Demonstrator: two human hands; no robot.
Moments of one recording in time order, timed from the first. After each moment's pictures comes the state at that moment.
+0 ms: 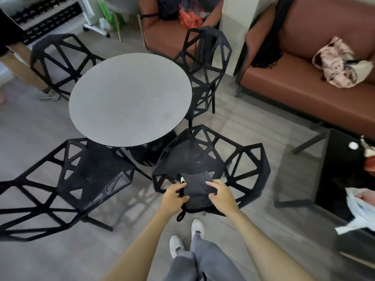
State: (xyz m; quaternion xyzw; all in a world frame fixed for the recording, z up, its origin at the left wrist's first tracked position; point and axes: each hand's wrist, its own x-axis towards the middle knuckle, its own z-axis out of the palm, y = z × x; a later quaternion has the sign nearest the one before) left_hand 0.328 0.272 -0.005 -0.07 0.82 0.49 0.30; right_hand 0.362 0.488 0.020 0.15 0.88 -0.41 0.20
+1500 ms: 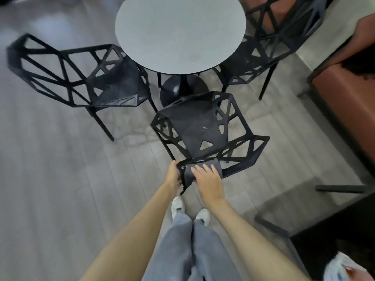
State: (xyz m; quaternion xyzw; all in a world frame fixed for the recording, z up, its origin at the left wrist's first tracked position) left_hand 0.436 0.506 -0.011 -0.56 0.38 0.71 0.17; right_hand 0.414 0.645 -0.060 -0.36 0.92 -0.08 0.14
